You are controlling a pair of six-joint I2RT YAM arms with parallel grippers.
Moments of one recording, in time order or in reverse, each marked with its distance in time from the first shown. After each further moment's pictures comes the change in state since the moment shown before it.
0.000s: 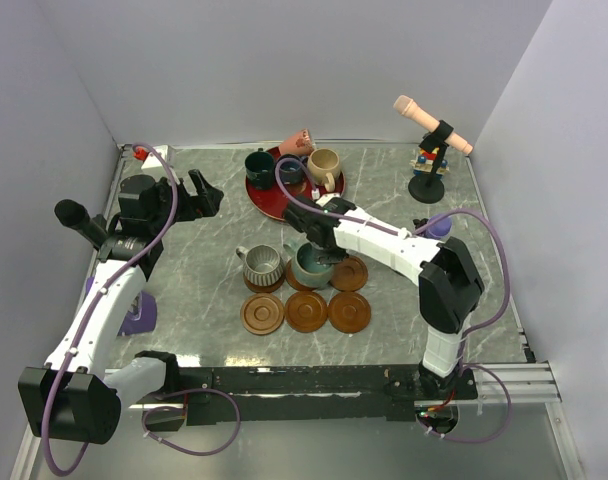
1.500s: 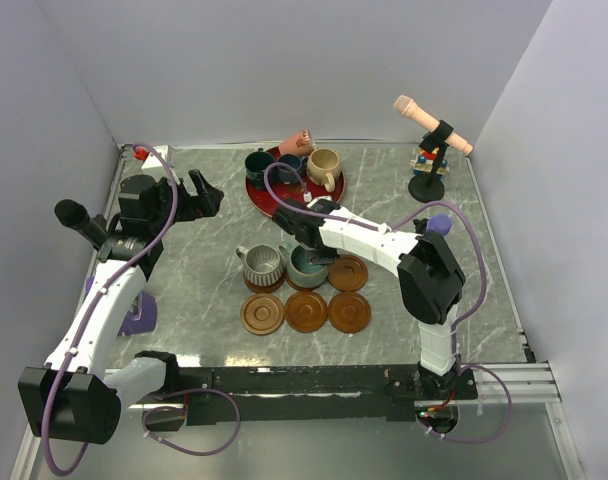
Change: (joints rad) left arm 0.000 0.000 0.000 0.000 0.003 0.000; right arm 0.019 0.121 0.058 0.013 0.021 0.029
